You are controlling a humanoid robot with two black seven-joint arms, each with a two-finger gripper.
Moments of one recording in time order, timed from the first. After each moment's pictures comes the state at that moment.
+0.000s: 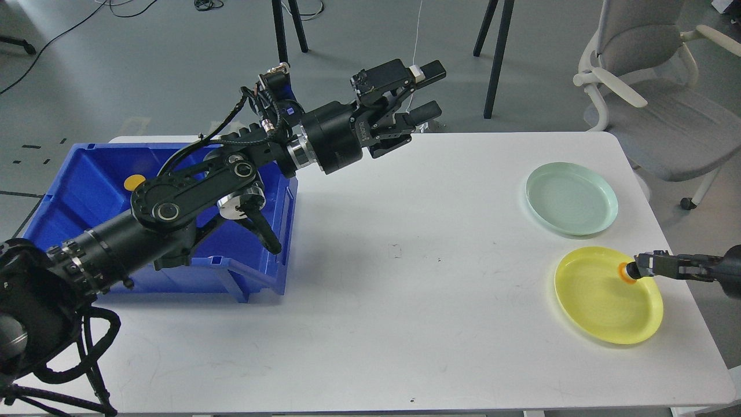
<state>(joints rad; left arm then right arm) -0.97 0.19 -0.46 -0.98 0.69 -0.45 -0.49 0.42 -1.04 0.67 1.12 -1.75 0.42 0.49</state>
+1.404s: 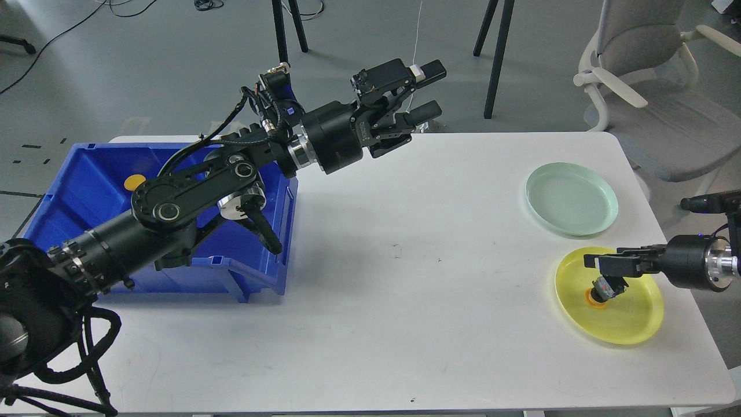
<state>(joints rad) -0.97 0.18 -0.46 -0.98 0.69 -0.43 -0.49 0.60 -0.92 0.52 1.11 -1.72 0.42 0.49</state>
